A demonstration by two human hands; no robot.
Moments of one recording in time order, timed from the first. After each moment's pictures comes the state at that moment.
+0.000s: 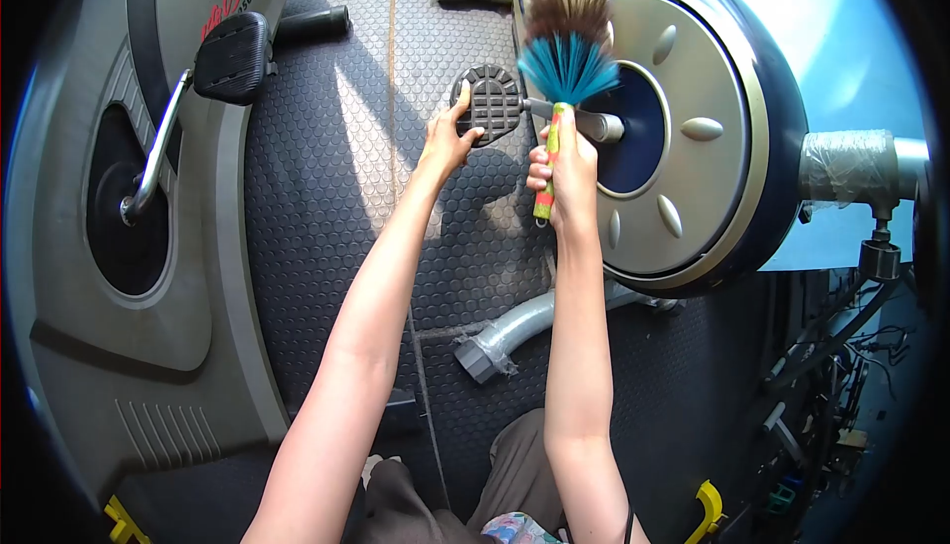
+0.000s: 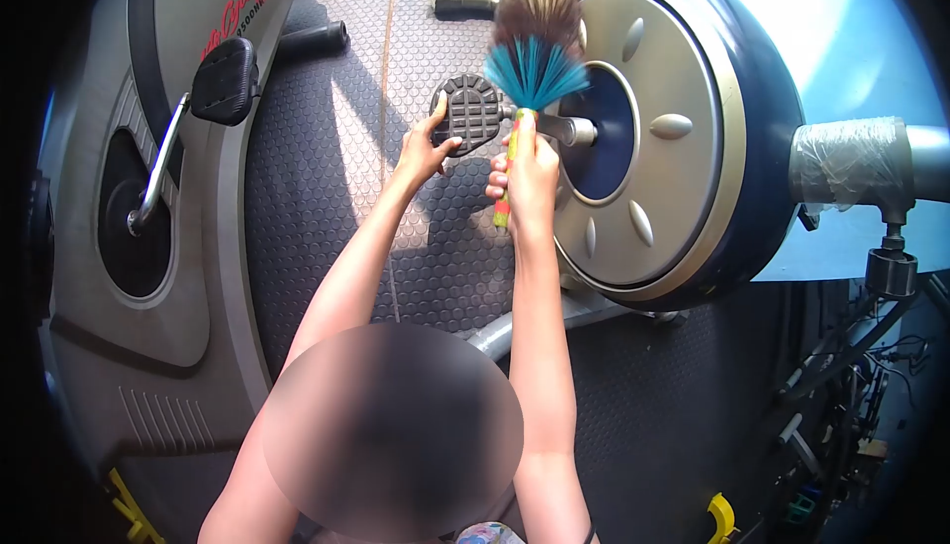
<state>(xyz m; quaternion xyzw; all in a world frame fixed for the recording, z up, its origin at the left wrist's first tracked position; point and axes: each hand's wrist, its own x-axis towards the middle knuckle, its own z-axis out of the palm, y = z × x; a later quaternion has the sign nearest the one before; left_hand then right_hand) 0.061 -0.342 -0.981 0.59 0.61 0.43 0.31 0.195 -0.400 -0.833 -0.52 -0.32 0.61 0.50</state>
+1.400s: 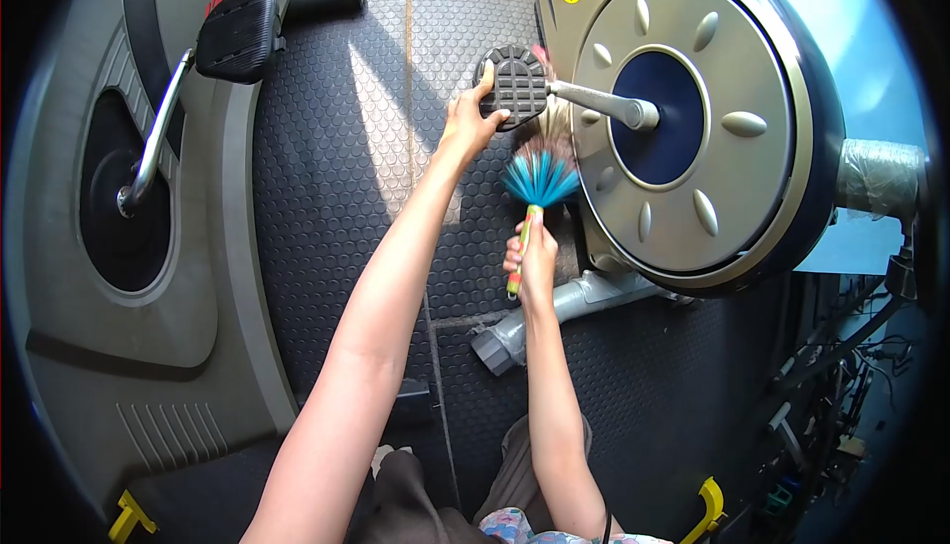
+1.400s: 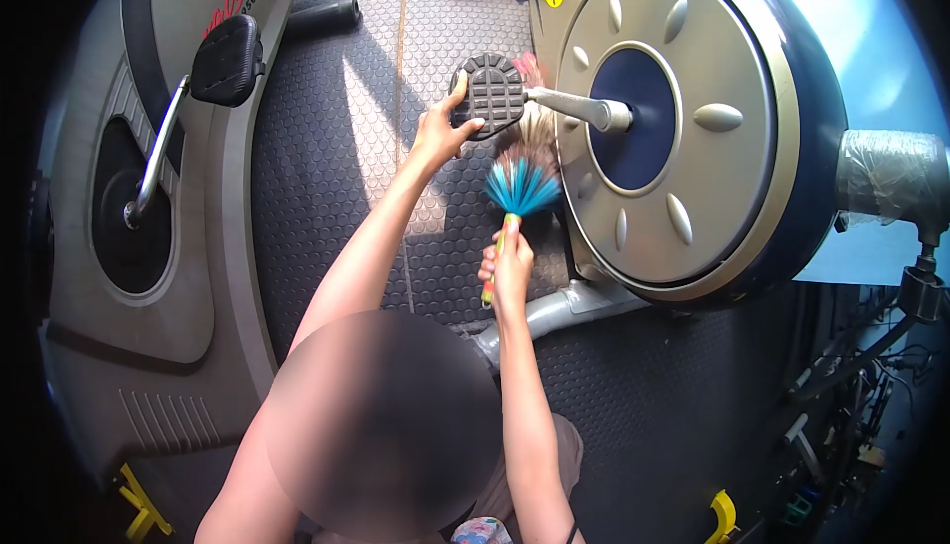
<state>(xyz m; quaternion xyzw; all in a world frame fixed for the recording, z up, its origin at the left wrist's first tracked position) 0.061 -0.345 -0.972 0.57 0.63 0.43 0.32 0.203 -0.495 -0.968 -0.58 -0.20 0.64 0.46</state>
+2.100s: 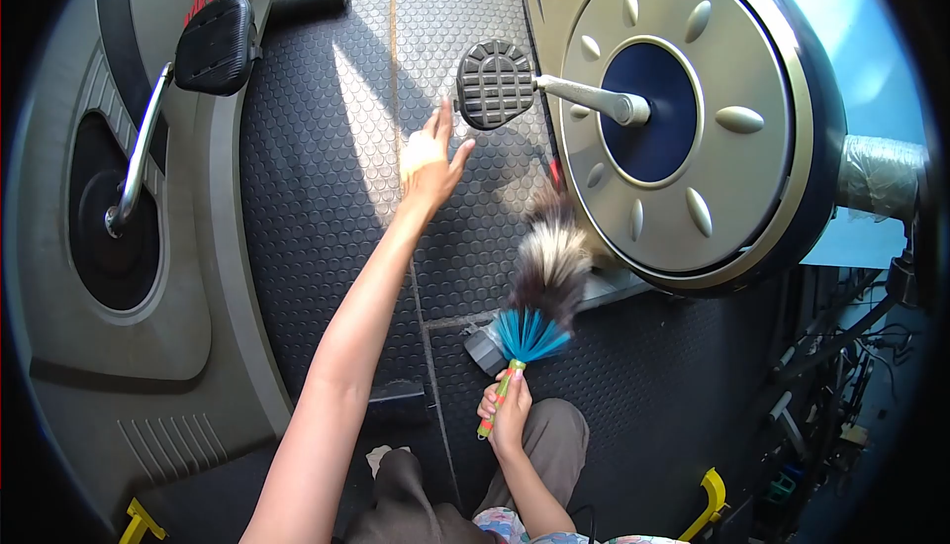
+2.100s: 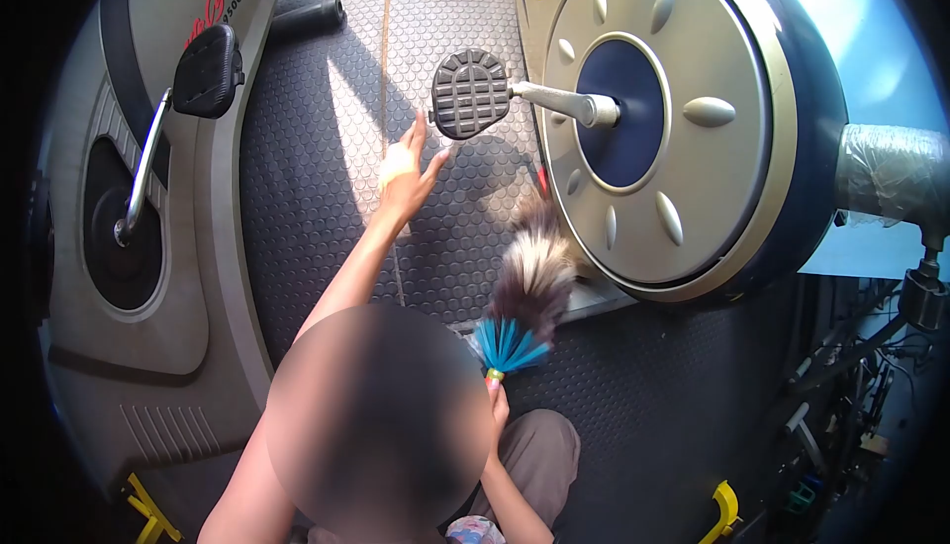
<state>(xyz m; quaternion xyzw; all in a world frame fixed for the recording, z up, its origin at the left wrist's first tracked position) 0.055 -0.399 -1.003 0.62 0.66 0.39 0.18 0.207 -0.689 -0.926 -0.66 -0.05 0.62 0.43</state>
